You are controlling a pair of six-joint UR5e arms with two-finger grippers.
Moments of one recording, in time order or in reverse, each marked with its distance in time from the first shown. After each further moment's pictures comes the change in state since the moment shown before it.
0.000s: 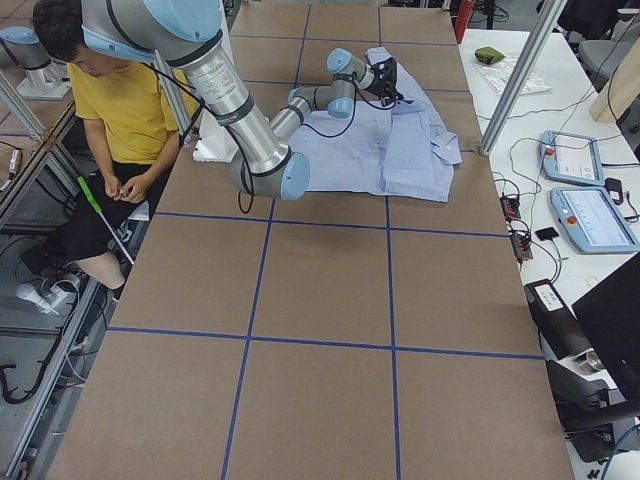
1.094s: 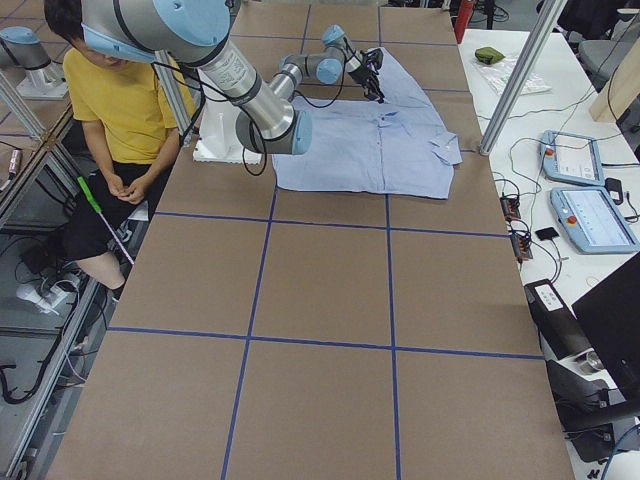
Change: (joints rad) left arm 0.001 -0.001 0.012 0.000 0.000 0.000; right arm -0.094 0.294 -0.240 -0.494 -0.028 0.067
